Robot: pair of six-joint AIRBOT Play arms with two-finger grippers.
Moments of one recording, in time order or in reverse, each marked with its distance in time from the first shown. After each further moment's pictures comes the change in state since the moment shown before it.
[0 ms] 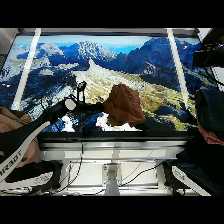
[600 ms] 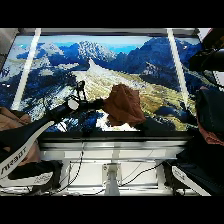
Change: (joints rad) left arm -0.029 -0.052 0.006 -0.194 0.159 0.028; right arm 0.000 0.000 -0.006 0.068 0.078 0.000
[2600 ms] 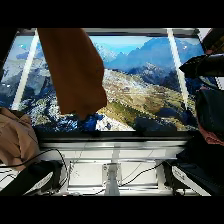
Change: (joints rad) left arm -0.003 0.601 0.510 0.080 0.299 0.411; right arm 0.001 0.002 0.000 0.147 0.091 -0.077
